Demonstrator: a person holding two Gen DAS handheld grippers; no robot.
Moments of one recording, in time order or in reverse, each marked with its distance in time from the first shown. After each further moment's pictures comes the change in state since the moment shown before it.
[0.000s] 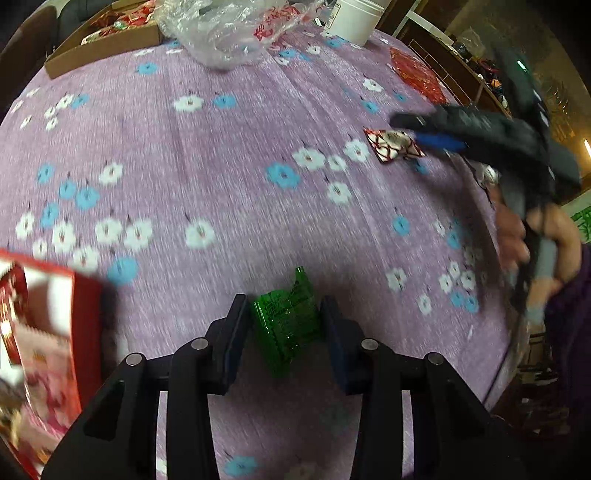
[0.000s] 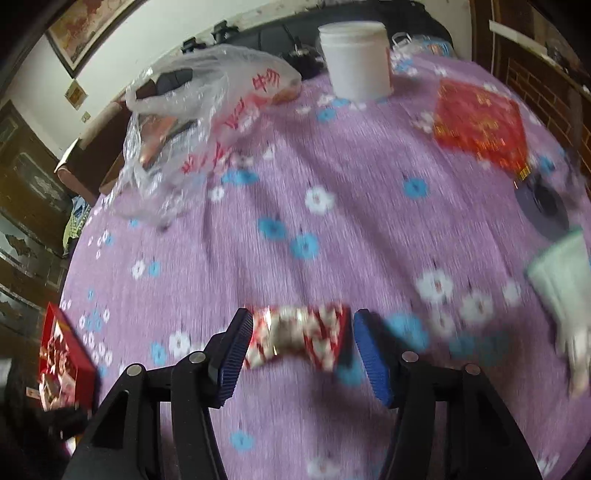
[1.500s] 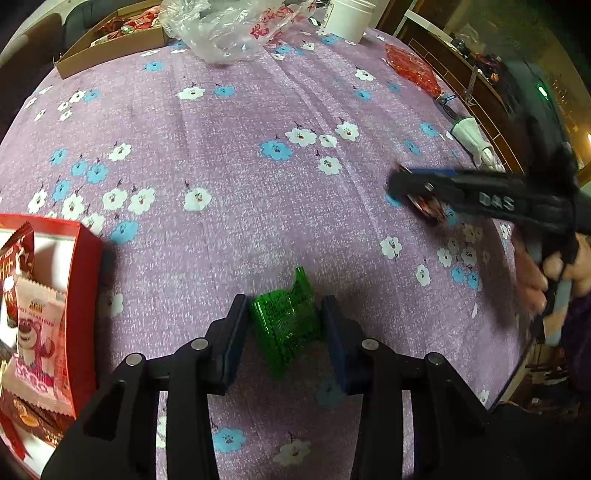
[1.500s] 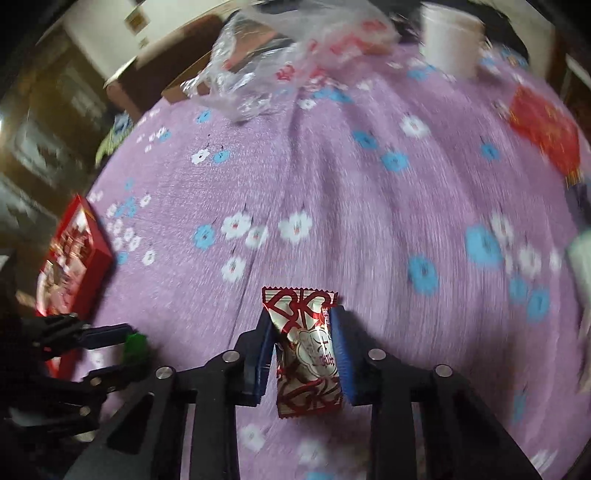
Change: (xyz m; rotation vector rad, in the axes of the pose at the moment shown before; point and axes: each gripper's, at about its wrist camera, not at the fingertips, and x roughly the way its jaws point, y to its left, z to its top) left arm -0.006 -0.010 -0.031 0.009 -0.025 0.039; right arm -0.006 0.030 -0.062 -0.218 0.178 0.113
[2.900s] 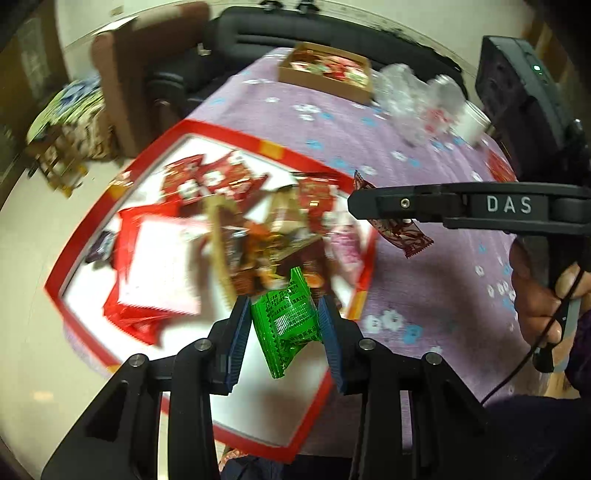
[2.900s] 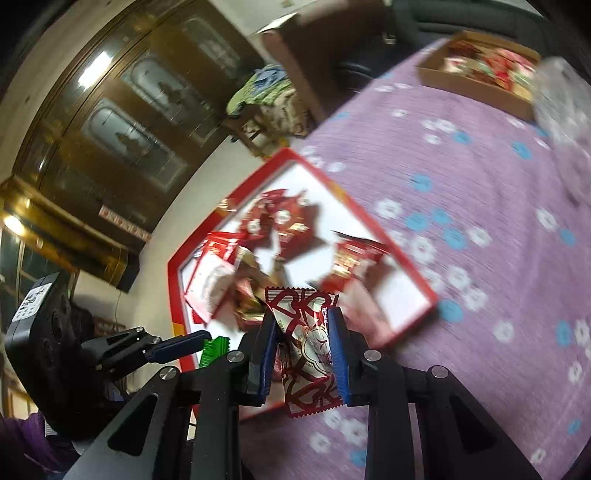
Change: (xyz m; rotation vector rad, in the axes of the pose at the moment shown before) left arm -0.128 0.136 -0.105 -0.365 -0.228 0.249; right arm 0.016 0.280 0.024 -0.366 0.101 0.400
